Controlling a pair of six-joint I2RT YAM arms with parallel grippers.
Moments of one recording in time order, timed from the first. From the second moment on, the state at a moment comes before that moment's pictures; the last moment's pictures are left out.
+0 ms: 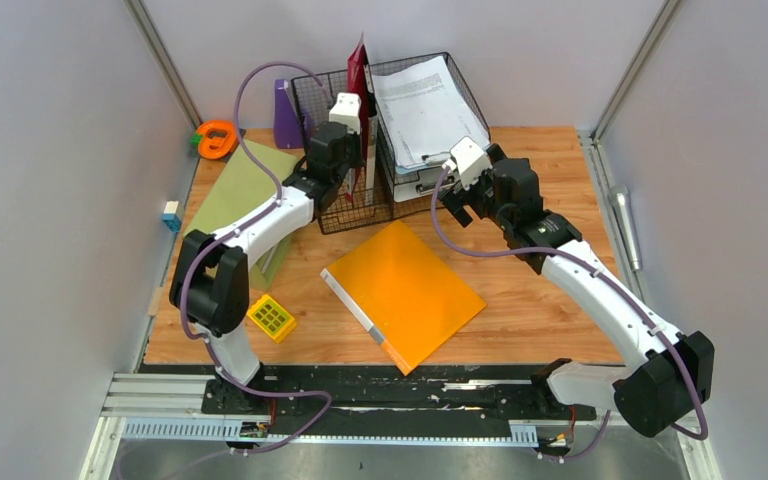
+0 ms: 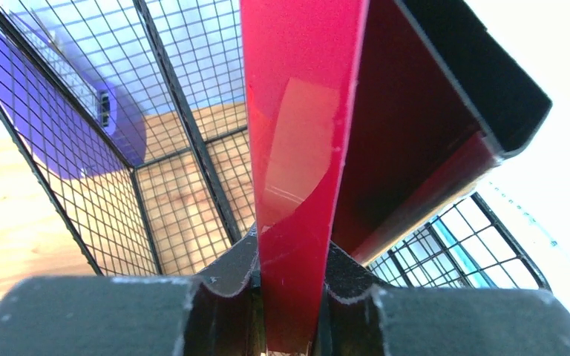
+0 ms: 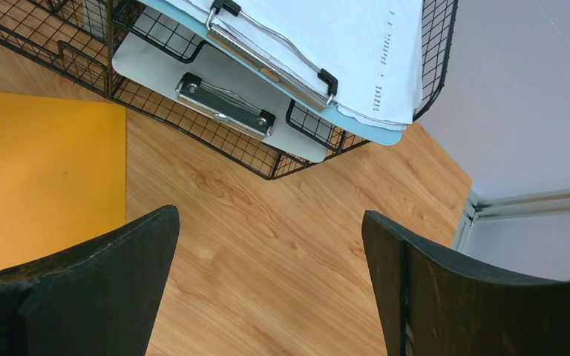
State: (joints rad) left arm -0.49 1.76 1.38 0.18 -0.27 -0.10; right arm 0.50 1.23 1.11 -0.26 0.11 -0.46
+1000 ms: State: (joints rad) left arm -0.50 1.86 1.10 0.96 -0.35 0.06; right arm 0.50 1.35 1.11 -0.26 0.11 -0.46
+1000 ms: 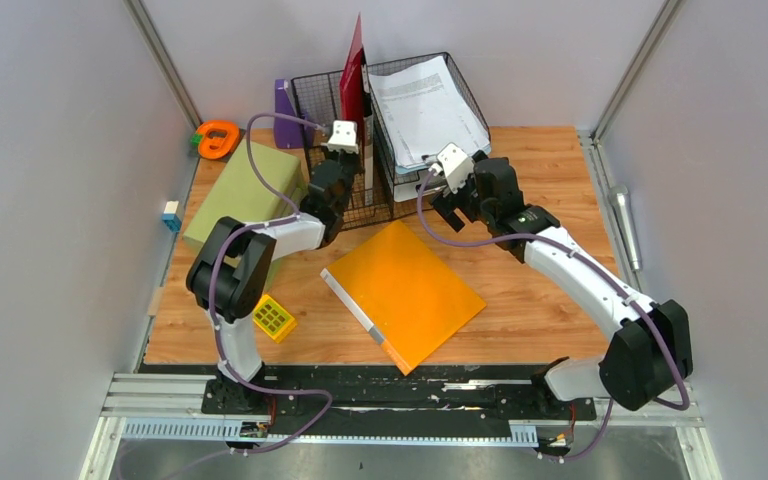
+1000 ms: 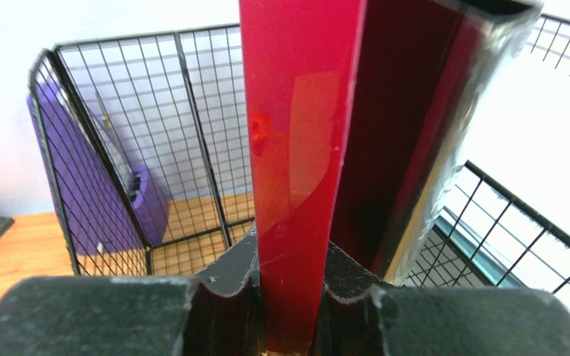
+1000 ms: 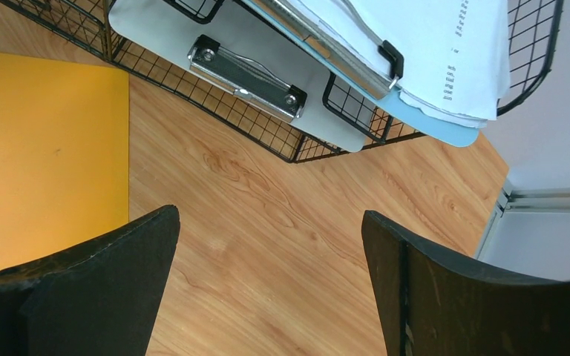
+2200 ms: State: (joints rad) left arm -0.52 2.04 1.12 1.06 -0.35 0.13; right arm 0.50 1.37 1.11 -0.26 0.12 -0.46
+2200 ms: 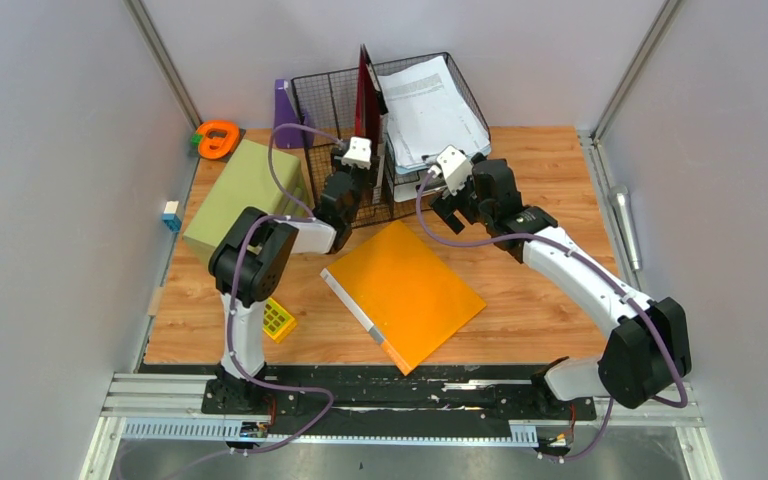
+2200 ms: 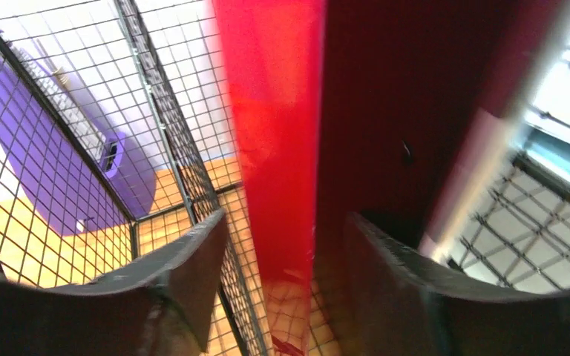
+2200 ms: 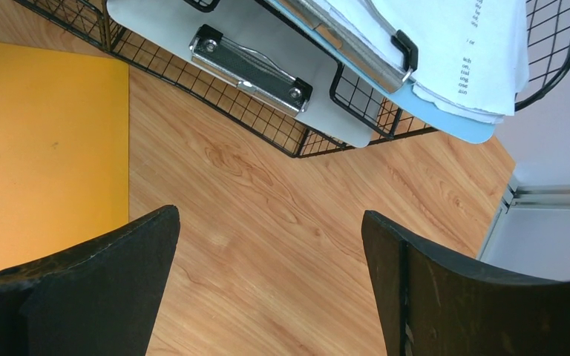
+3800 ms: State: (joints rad) left arm -0.49 1.72 1.17 -0.82 0.31 0.46; right arm 1.04 1.16 0.49 -0.26 -0.15 -0.65
